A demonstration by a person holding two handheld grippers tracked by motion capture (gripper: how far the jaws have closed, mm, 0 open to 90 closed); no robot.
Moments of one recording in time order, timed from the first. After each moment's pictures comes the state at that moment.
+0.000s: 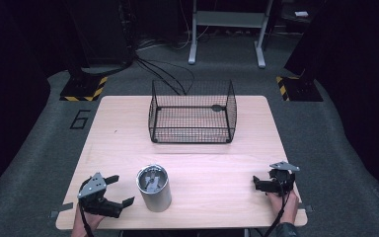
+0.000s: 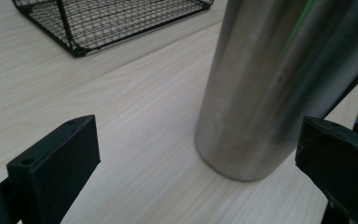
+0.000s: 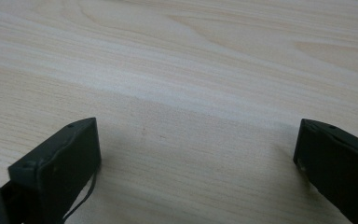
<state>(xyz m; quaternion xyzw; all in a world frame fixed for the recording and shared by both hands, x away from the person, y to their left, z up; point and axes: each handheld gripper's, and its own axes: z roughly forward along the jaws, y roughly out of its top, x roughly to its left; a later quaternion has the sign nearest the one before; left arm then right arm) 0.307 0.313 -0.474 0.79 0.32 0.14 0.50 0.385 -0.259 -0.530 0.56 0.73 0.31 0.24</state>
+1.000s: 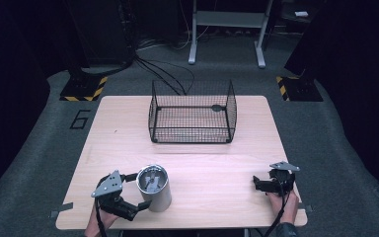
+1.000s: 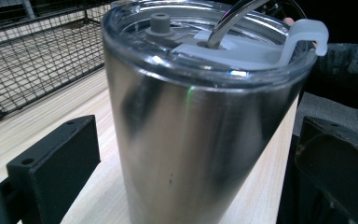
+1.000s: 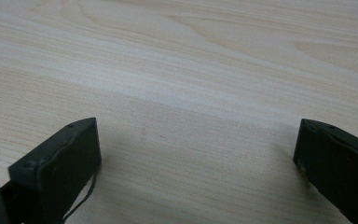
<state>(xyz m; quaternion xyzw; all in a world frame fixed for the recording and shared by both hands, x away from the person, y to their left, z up) 0.310 0.268 -0.455 0.80 0.24 0.11 0.54 0.385 -0.259 -0.530 0.56 0.73 0.31 0.24</state>
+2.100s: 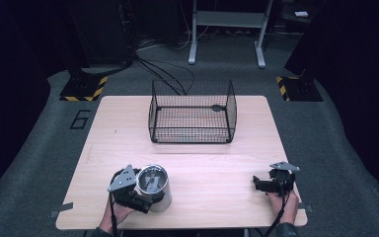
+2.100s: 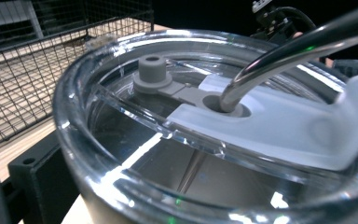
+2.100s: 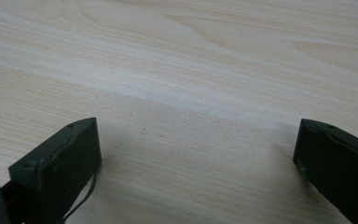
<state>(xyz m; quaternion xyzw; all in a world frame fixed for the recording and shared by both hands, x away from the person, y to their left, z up) 0.327 0.234 -0.459 0.79 0.24 0.13 0.56 0.385 -0.260 -0.530 0.56 0.73 0.31 0.24</state>
